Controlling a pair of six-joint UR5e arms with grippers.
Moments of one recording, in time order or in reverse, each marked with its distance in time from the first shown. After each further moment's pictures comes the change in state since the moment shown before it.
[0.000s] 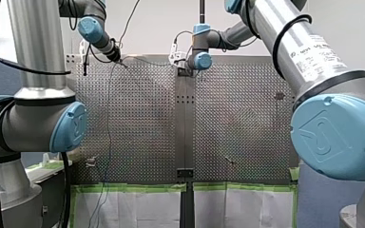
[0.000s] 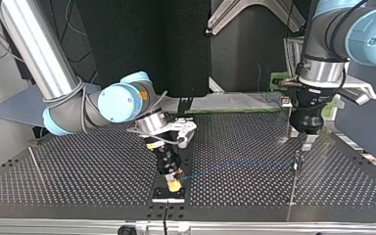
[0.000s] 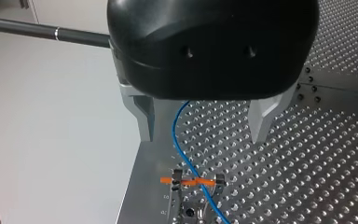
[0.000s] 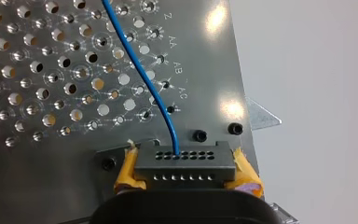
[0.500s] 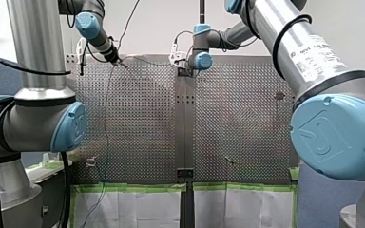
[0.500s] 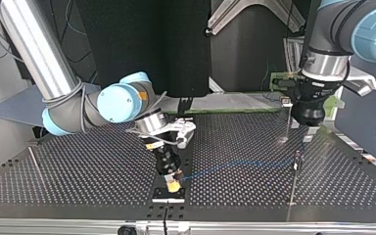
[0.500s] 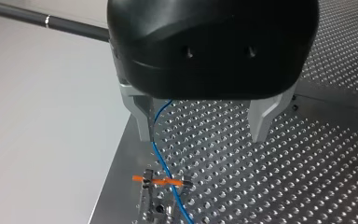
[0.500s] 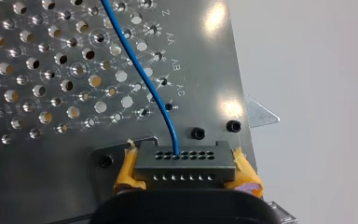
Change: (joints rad) left arm 0.016 0.018 0.001 -0.101 0.007 -0.010; right arm -0.003 0.000 0.000 -0.004 0.000 -0.001
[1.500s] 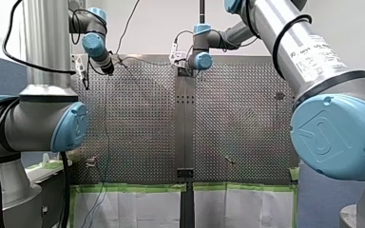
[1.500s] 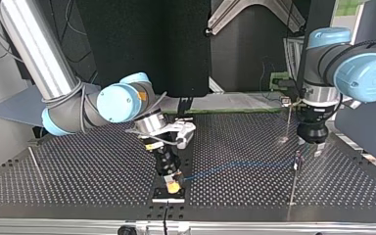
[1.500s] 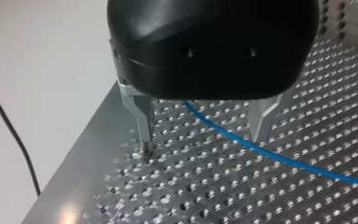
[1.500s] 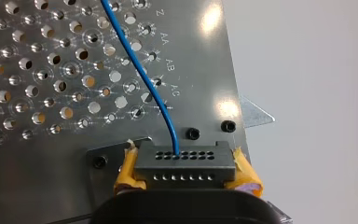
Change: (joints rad) left arm 0.026 -0.150 0.016 0.143 -0.119 -0.187; right arm -0.001 -0.001 0.000 -0.011 0.000 -0.001
